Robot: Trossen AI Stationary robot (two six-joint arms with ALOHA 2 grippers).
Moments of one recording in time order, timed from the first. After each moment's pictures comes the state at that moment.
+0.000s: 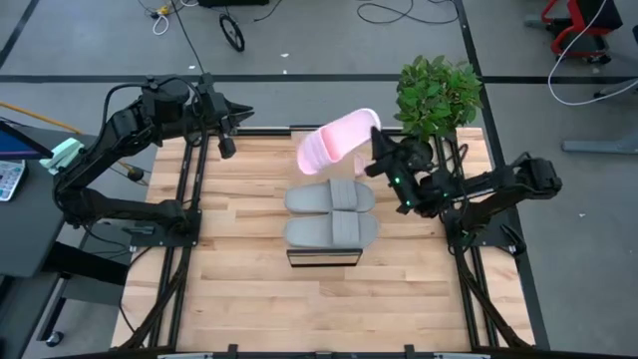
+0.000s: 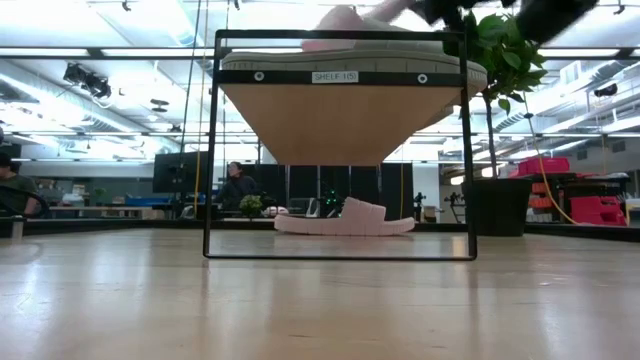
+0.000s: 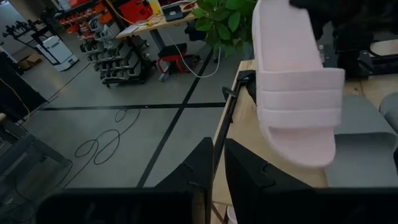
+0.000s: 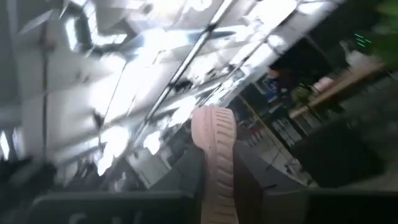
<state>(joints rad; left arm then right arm) 0.49 1.08 1.51 -0.74 -0.03 0.38 0.03 1.40 0.70 1.49 0.92 0.11</state>
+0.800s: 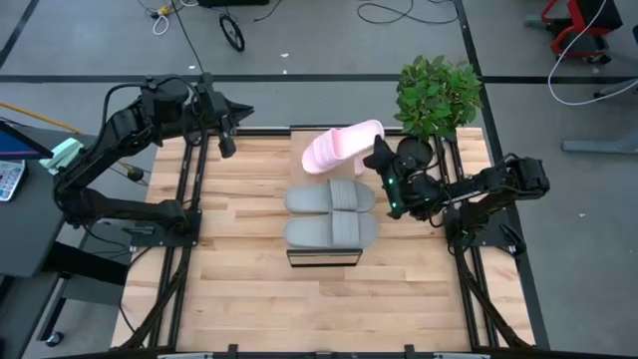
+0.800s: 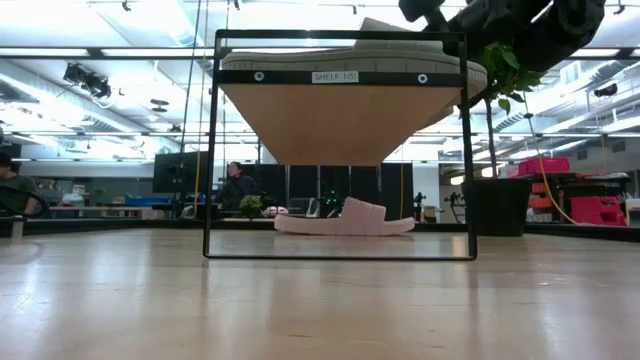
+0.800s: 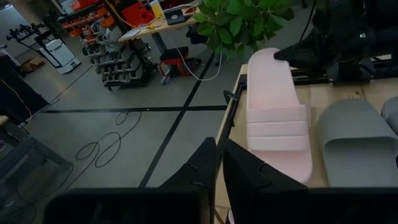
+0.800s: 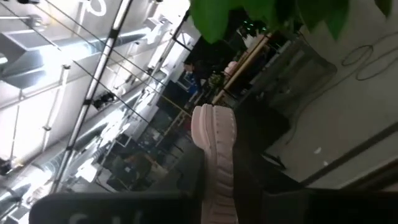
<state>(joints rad) 0.49 1.08 1.51 -0.72 -0.03 0.38 0.02 1.50 0.63 1.41 1.29 0.48</state>
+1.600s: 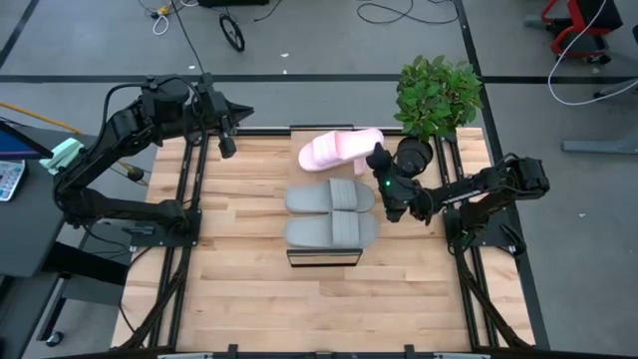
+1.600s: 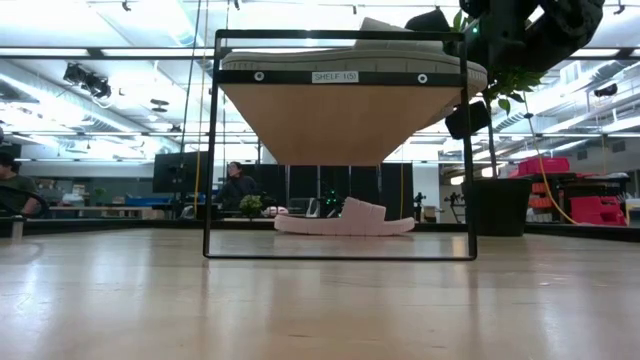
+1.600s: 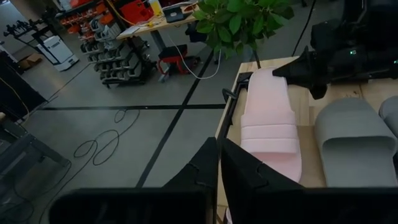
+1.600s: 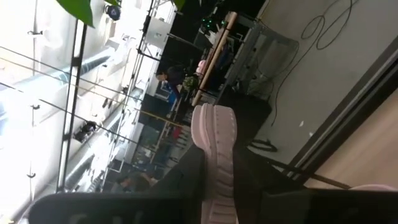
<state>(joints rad) 0.49 1.08 1.51 -0.73 -0.03 0.37 0.01 1.50 0.63 0.96 1.41 1.14</state>
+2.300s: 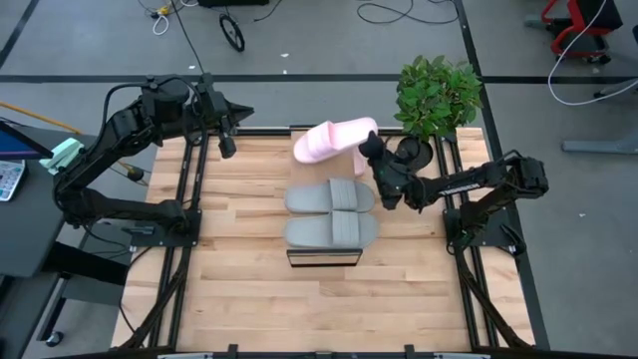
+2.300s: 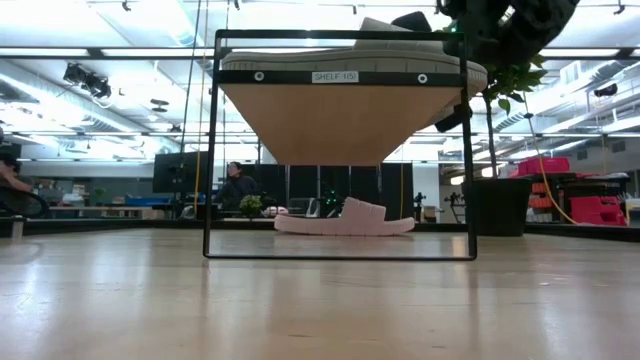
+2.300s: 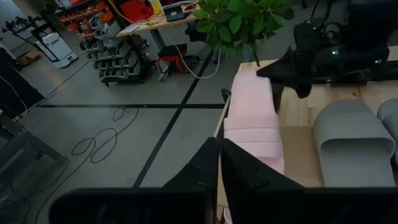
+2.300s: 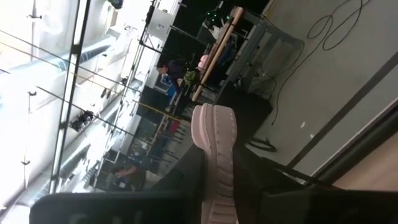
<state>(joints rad) 0.49 1.08 1.51 -0.73 -0.03 0.35 -0.09 1.50 0.73 0.82 1.28 1.13</state>
